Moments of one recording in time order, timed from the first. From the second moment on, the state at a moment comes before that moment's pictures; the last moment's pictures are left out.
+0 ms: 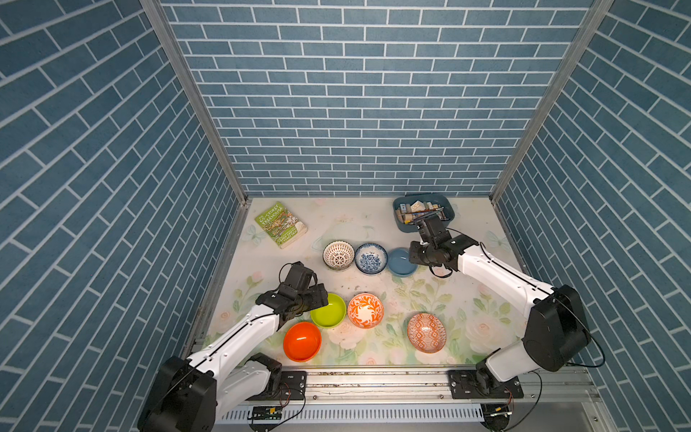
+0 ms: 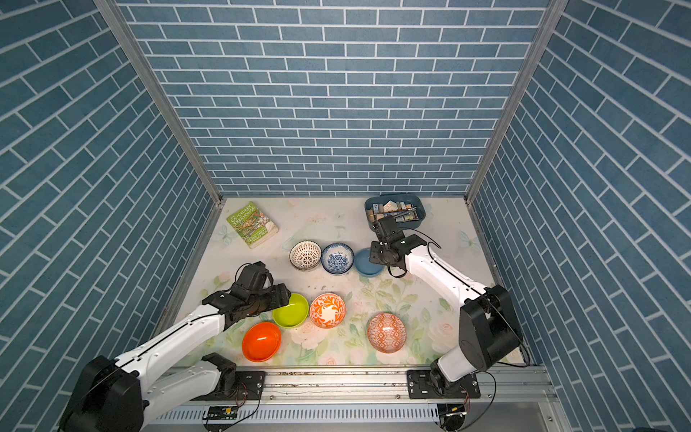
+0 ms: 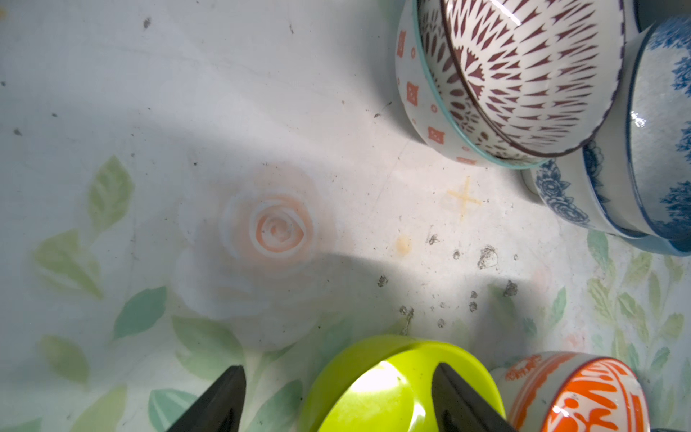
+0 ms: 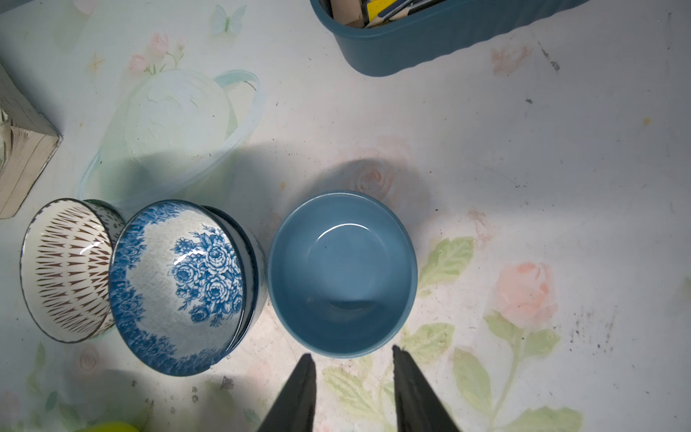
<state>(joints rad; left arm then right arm) -0.45 1.06 0.52 -0.45 0.01 -0.67 0.58 1.53 1.17 -0.64 0.08 0.57</state>
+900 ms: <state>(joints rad) -0.53 1.18 0.52 -0.42 -0.09 -0.69 0.60 1.53 1.18 -0.64 0.08 0.57</state>
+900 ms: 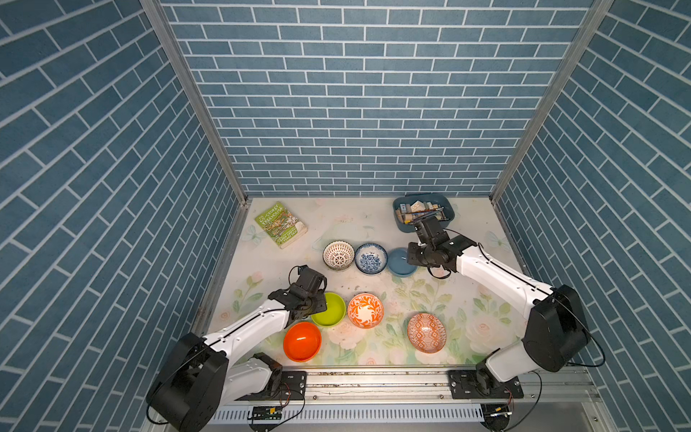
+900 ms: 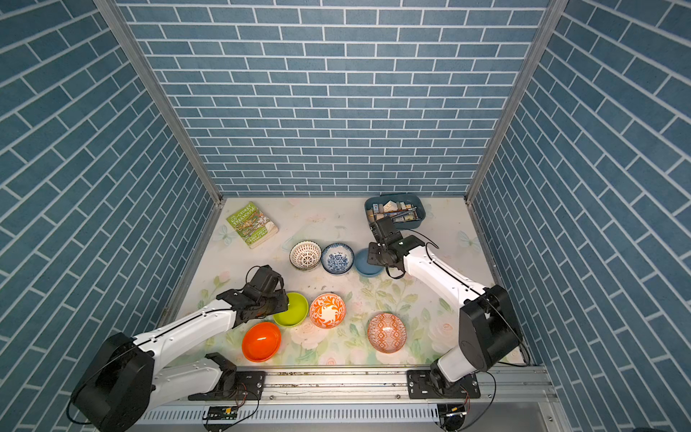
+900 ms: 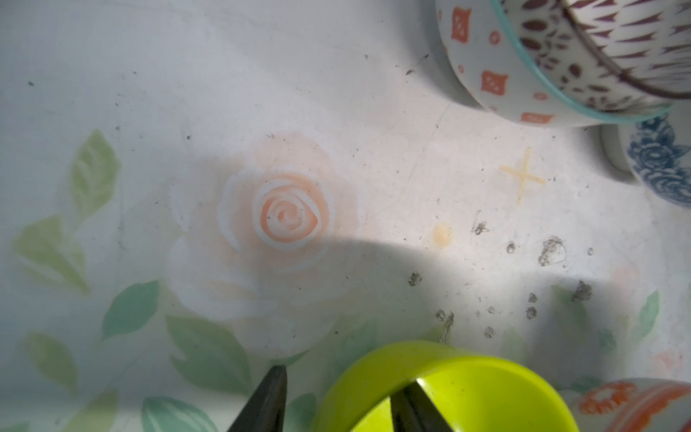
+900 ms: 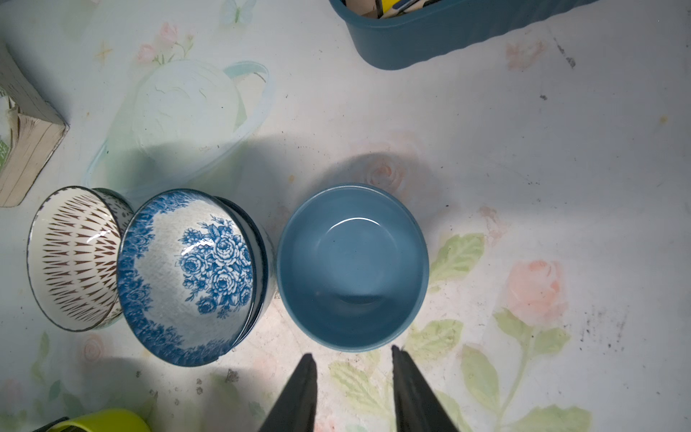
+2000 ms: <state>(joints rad) -0.53 0.98 0.64 -0.50 -0.14 -0.66 0.91 1.60 1.38 -0.64 0.06 0.67</state>
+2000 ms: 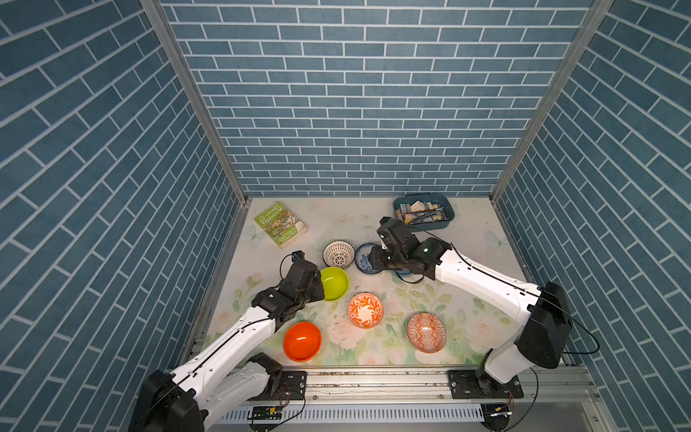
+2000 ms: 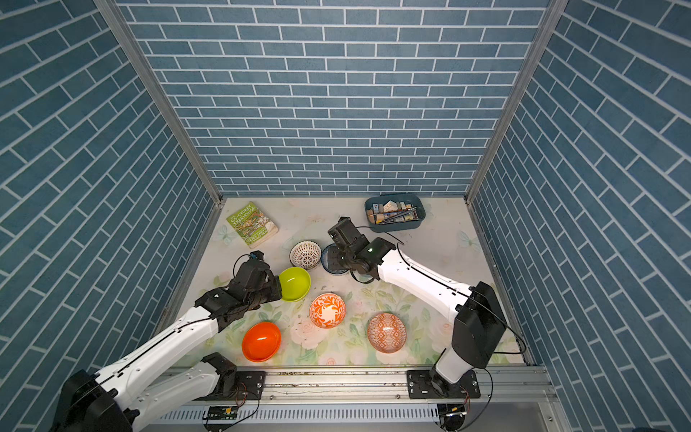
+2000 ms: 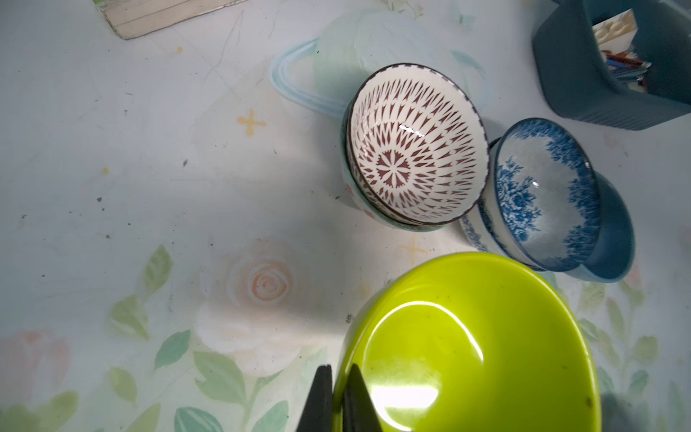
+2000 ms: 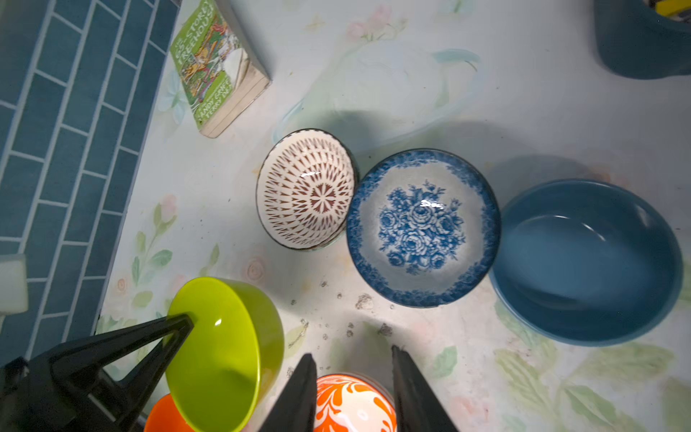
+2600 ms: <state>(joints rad) -0.68 1.06 0.76 -0.51 -0.22 -0.83 1.04 1.72 1.50 -0.72 0.12 0.72</state>
